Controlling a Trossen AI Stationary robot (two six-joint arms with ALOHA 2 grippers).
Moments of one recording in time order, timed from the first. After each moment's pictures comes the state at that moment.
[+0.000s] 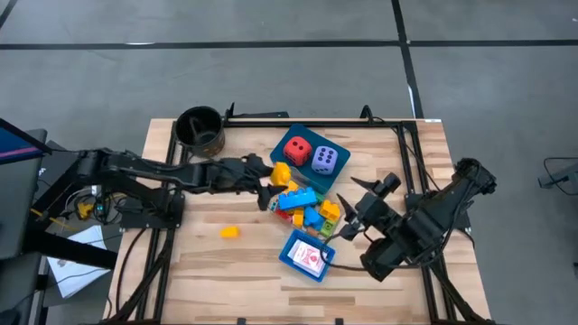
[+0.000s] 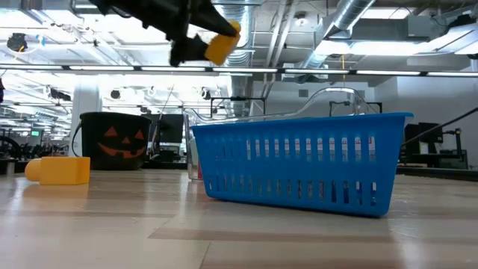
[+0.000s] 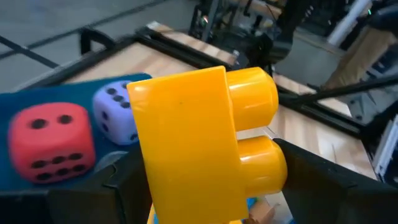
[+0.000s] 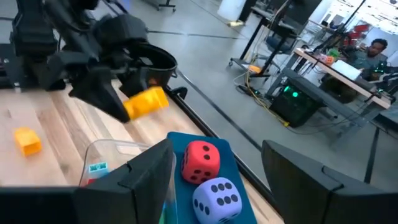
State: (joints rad) left arm -0.01 1.28 0.81 0.14 -0.26 -0.37; right arm 0.67 1.64 1.80 -1.57 1.30 1.05
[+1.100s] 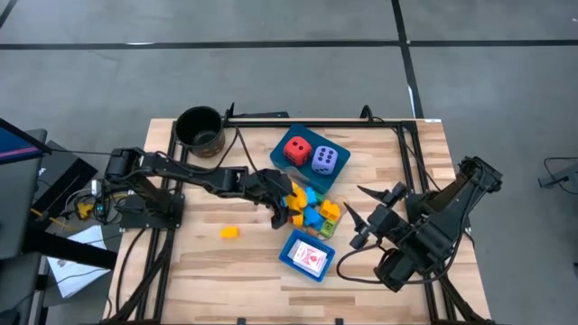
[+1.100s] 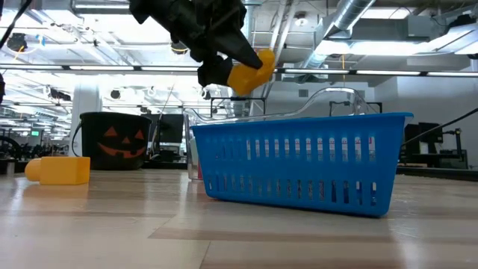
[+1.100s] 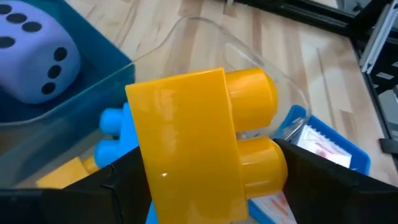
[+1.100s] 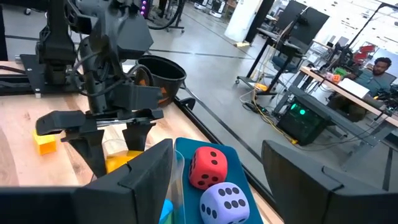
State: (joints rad) left arm -0.04 1.61 1.07 -0.09 -0.02 -0.27; right arm 0.77 1.59 1.64 -1.57 1.37 1.17
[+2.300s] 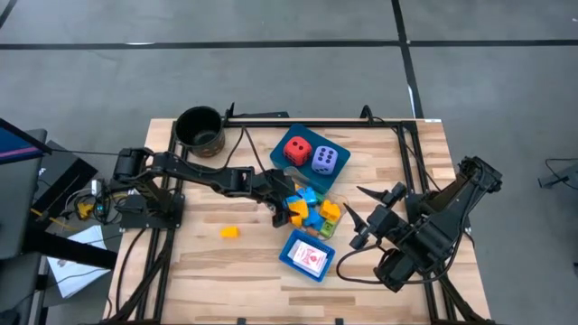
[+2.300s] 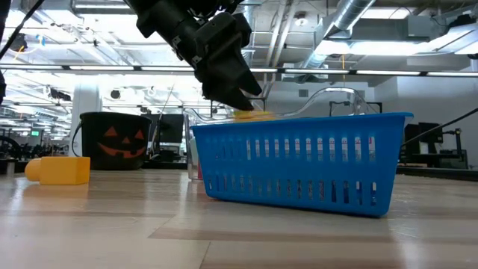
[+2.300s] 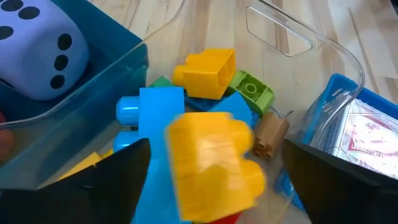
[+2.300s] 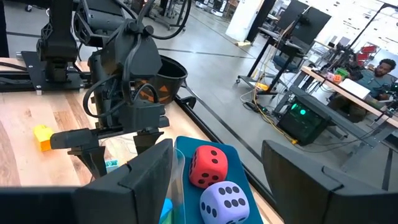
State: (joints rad) left arm -0.01 1.68 1.06 -0.10 -0.02 -0.14; right arm 0.77 1.59 1.64 -1.56 1.36 1.15
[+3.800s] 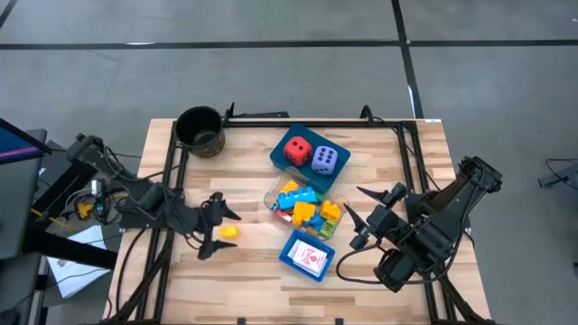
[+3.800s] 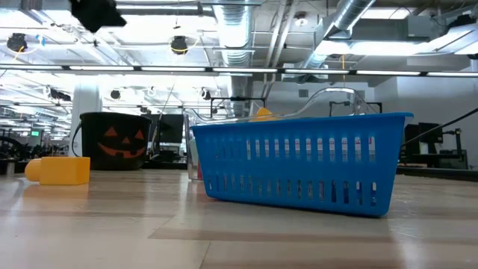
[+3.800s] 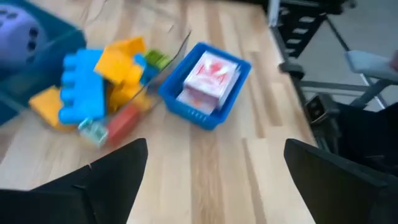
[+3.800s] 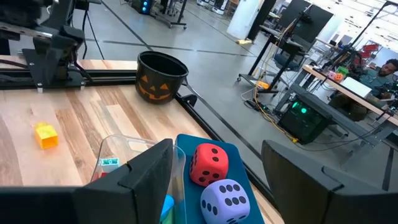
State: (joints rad) left arm -0.57 0.96 0.76 -0.39 -0.37 -0.40; right arm 0.77 1.59 1.64 -1.56 1.35 1.15
